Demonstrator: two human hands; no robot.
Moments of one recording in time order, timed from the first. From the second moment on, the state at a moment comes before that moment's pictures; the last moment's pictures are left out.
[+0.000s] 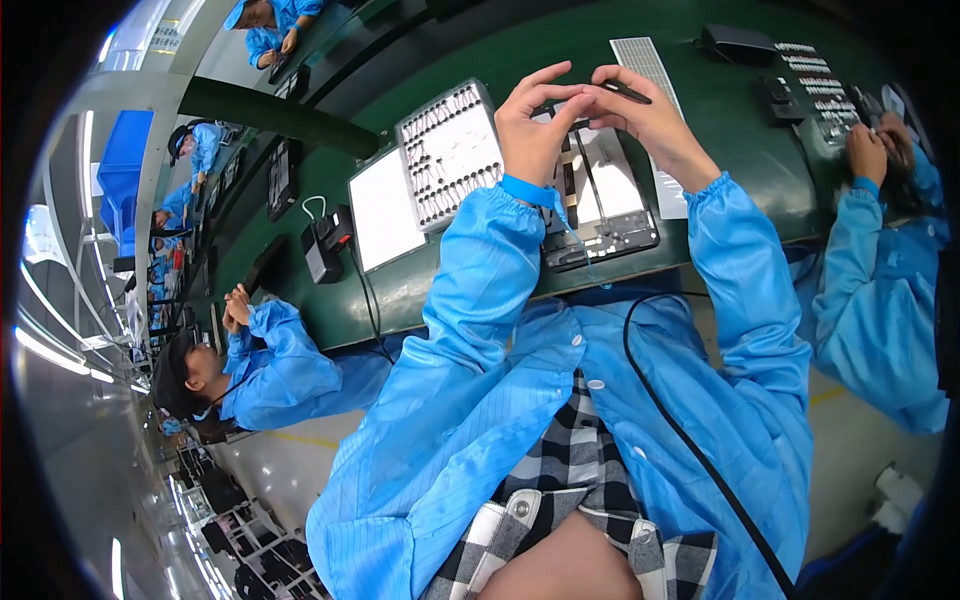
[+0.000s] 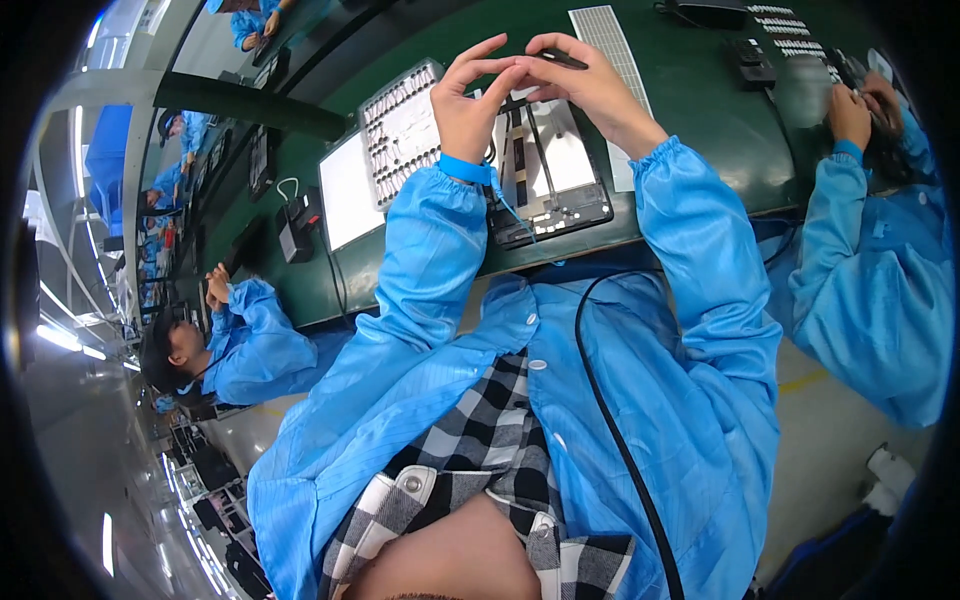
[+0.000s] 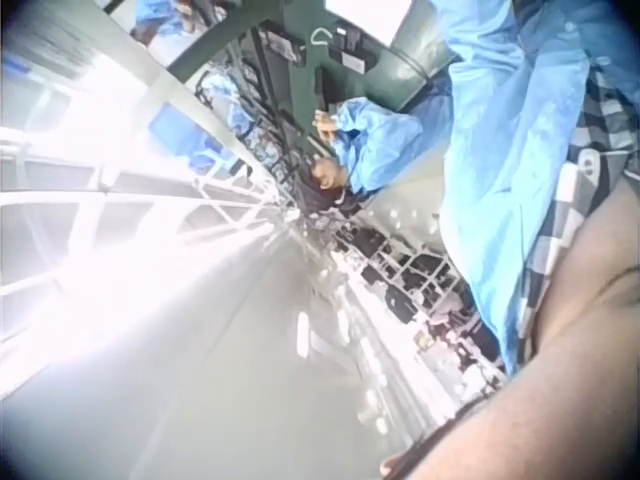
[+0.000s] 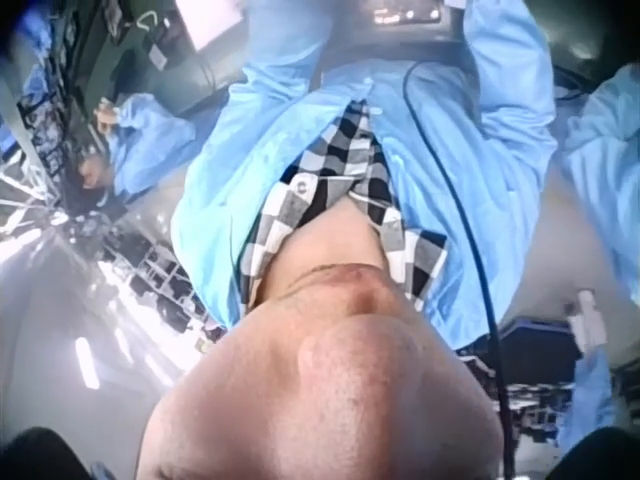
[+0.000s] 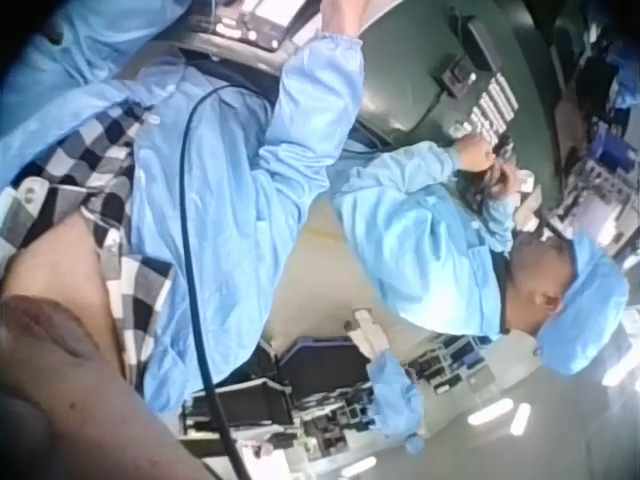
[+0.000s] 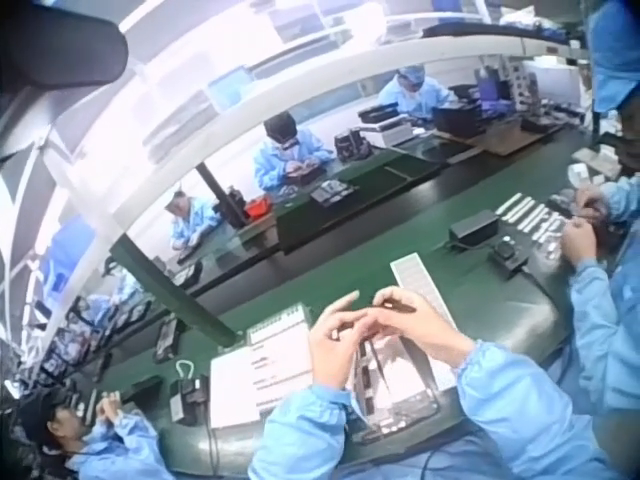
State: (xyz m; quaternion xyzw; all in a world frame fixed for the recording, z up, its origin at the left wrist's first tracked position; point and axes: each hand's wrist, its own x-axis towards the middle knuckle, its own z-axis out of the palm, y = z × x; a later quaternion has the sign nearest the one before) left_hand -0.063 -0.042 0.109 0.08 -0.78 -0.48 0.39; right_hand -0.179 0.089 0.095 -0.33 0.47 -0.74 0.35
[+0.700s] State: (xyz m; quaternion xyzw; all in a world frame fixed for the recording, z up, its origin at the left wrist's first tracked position) left_hand -0.089 -0.034 0.063 0.13 -0.94 -0.15 0.26; right_hand -0.225 0.076 0.012 -0.41 0.65 -0.63 0.09
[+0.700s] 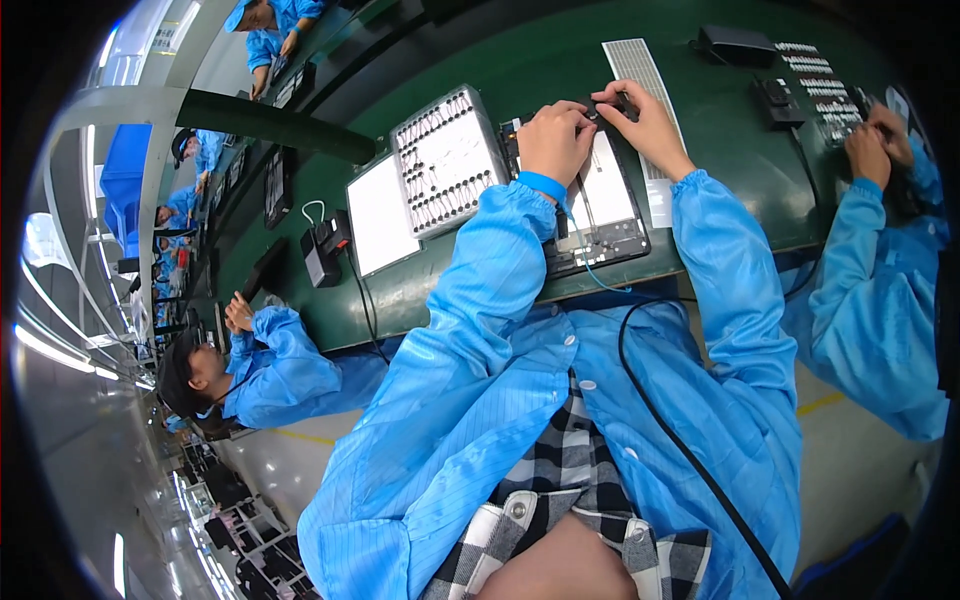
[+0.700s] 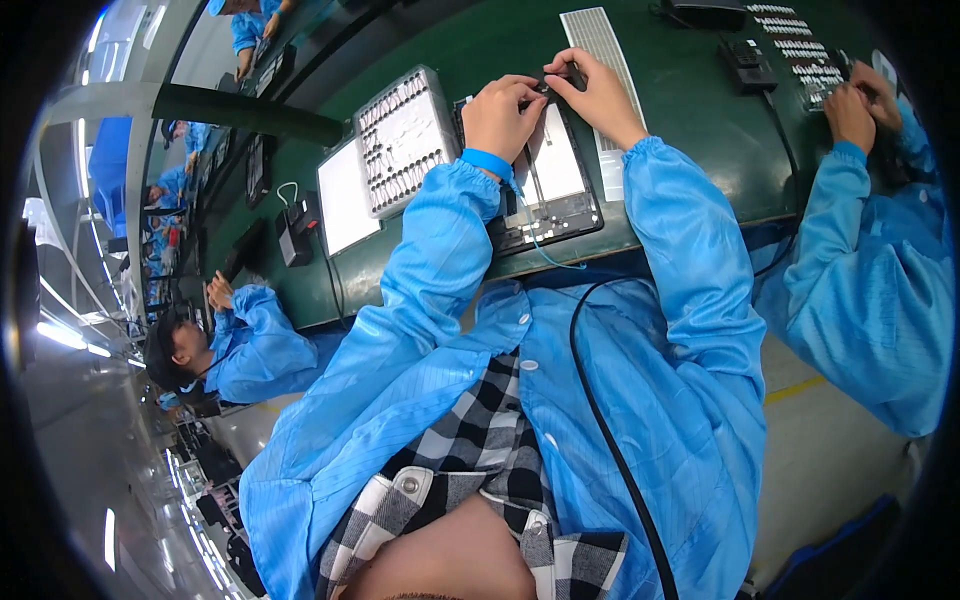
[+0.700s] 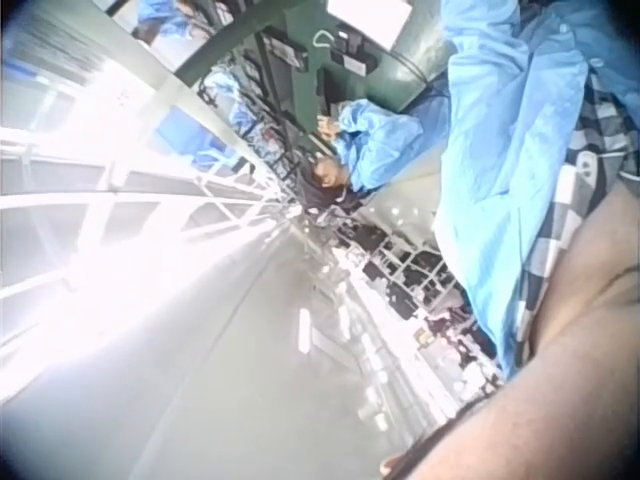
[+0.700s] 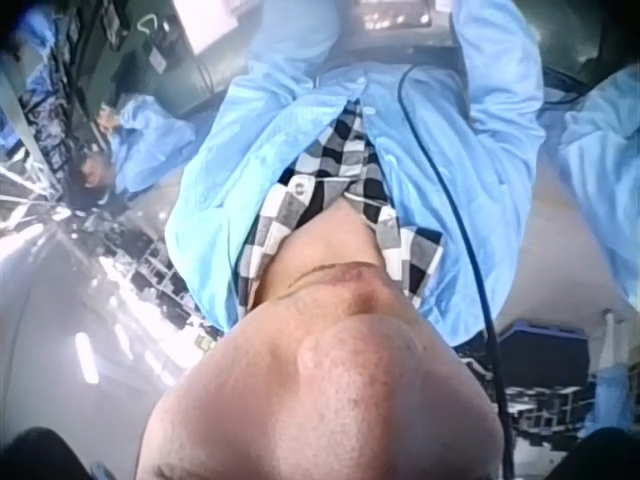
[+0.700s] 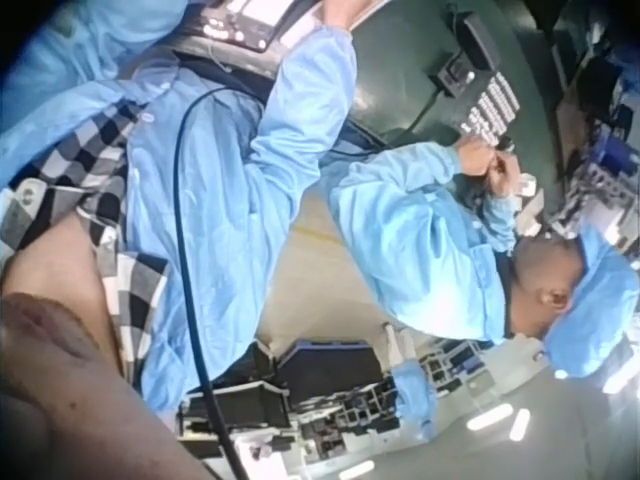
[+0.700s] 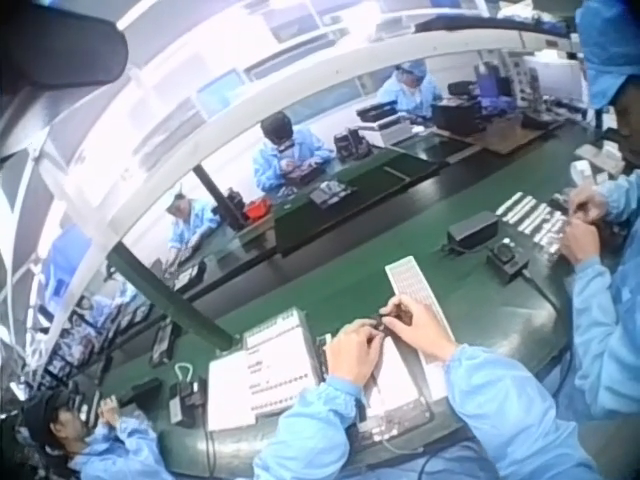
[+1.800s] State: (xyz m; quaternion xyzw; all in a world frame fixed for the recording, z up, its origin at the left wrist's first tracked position) left_hand -0.082 -0.046 0.064 0.19 -0.94 -0.18 0.23; right_hand -0.164 0.111 0.075 -0.47 0.75 -0.47 -0.06
